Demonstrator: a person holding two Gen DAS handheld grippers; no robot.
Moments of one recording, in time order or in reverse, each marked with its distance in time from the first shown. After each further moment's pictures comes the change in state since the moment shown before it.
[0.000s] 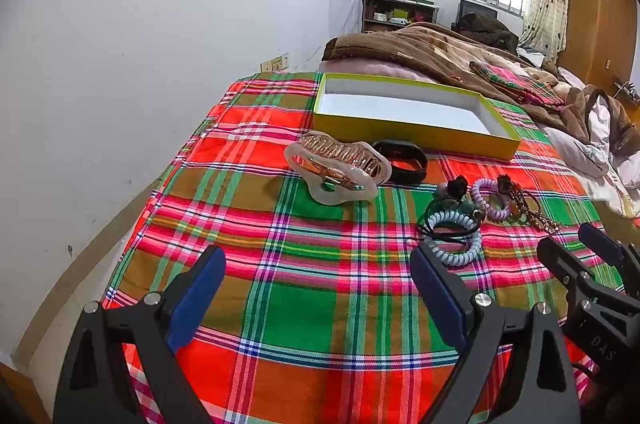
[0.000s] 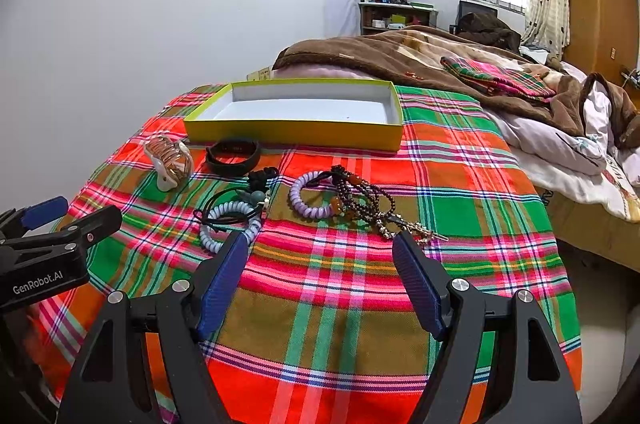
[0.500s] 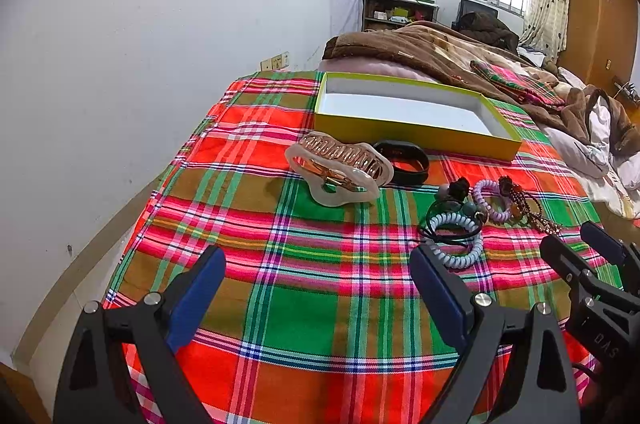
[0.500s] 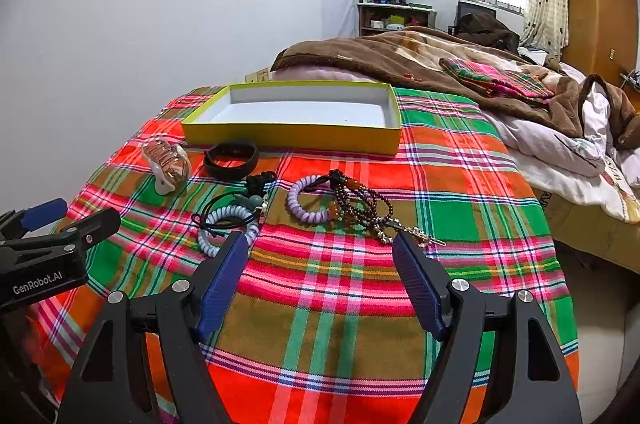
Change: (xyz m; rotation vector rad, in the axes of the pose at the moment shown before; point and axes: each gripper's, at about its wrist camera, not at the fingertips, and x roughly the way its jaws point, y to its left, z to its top) left arm 0.002 0.001 0.002 -0.004 0.008 -0.003; right arm 0.000 -0.001 0.005 0.000 -0.001 -0.007
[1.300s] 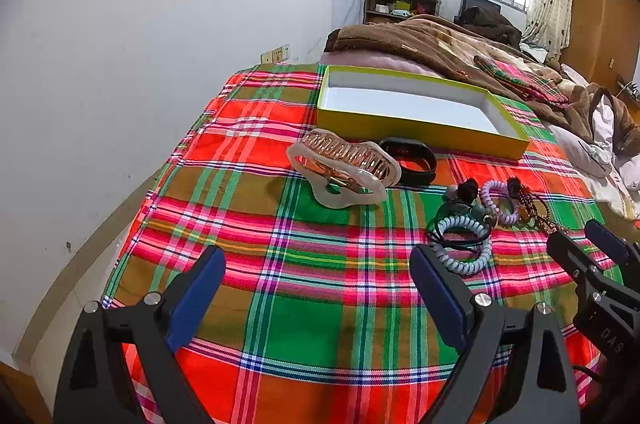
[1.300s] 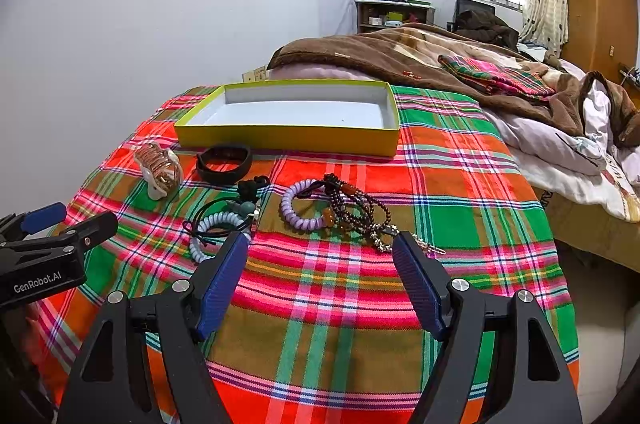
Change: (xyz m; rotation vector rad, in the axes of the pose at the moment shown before) left arm 0.011 0.005 0.006 -0.002 0.029 -0.003; right arm 0.009 -0.005 0.005 0.008 0.007 0.003
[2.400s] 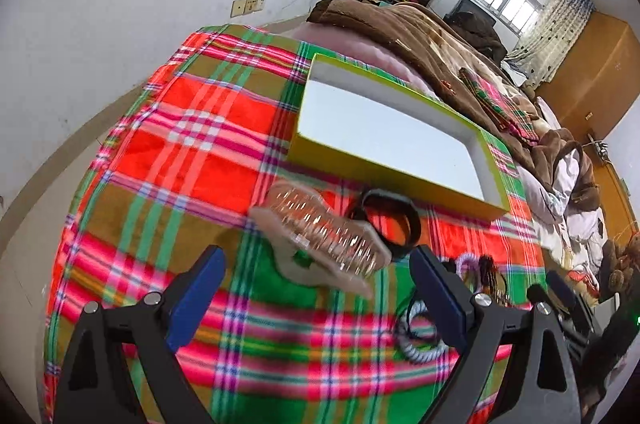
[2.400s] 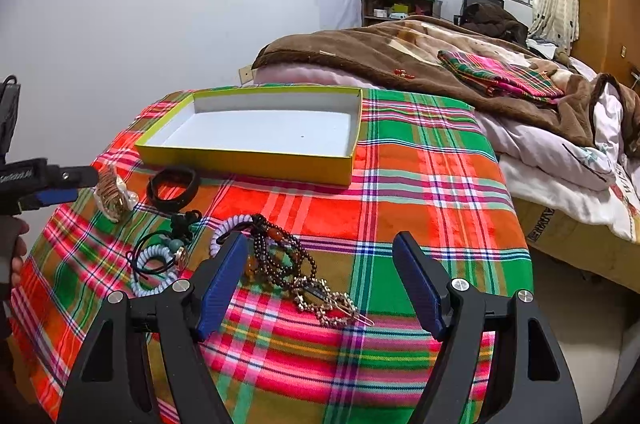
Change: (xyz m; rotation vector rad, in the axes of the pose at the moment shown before) left arm 0.066 0.024 0.069 -0.186 0.190 -0.252; right arm 0.034 -0.059 0.038 -0.012 0.044 0.033
